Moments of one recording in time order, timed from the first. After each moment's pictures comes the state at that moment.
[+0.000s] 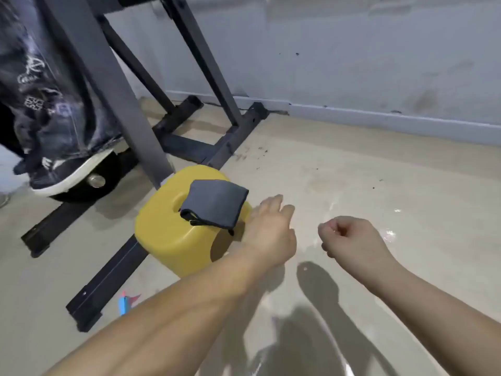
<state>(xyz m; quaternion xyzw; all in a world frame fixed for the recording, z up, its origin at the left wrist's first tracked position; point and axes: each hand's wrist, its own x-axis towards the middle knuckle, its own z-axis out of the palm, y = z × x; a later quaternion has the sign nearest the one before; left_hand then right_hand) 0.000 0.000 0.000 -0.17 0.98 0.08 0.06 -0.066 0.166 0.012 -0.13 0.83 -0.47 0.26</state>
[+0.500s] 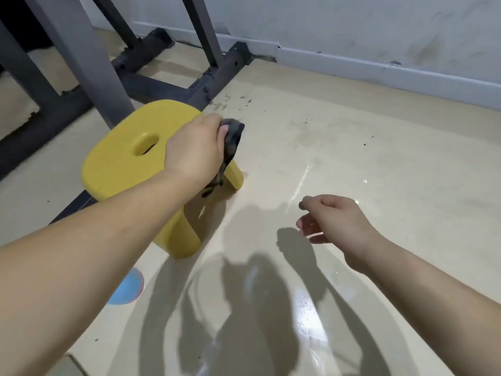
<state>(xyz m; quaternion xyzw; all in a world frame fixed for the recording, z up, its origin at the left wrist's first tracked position) 0.015 -0.115 -0.029 -0.25 0.95 0.05 -0.15 -0.041 0.149 -0.066 -0.06 0.76 -0.53 0.39</state>
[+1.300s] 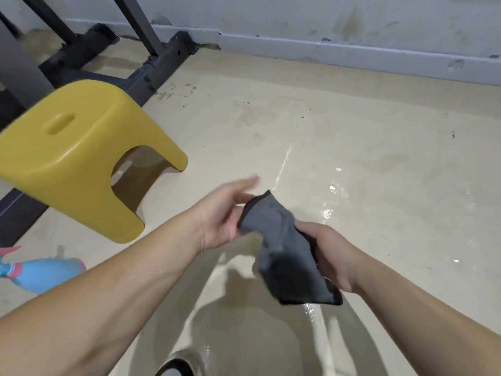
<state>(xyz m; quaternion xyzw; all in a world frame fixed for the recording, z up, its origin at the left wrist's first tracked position) 0.035 0.106 -0.107 -0.39 0.48 0.77 0.16 -0.017 0.316 -0.152 0.13 0.61 -0.58 0.52</state>
